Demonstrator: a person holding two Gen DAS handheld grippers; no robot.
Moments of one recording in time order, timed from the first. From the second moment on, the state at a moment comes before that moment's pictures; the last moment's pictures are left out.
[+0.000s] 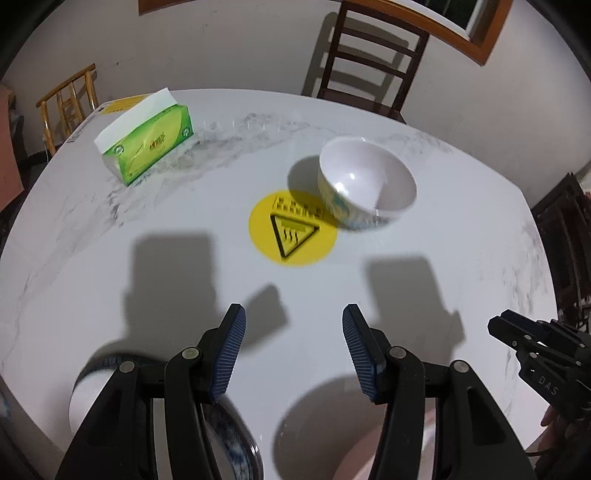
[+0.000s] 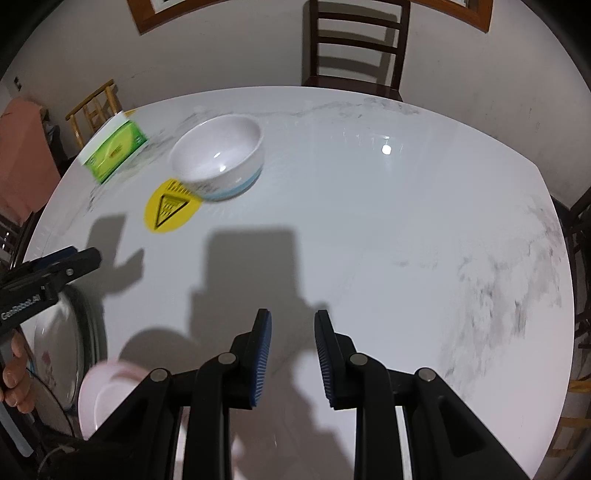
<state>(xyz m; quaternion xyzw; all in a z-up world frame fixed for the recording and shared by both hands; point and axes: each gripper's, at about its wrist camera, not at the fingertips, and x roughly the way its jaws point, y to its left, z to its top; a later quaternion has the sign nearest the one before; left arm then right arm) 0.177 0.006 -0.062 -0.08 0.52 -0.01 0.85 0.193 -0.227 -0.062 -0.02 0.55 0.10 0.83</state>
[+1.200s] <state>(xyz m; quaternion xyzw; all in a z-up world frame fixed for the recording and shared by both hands) 0.333 -0.004 -0.117 -0.15 0.55 -0.01 0.82 0.348 -0.168 -0.098 0.05 0.54 0.17 0.82</state>
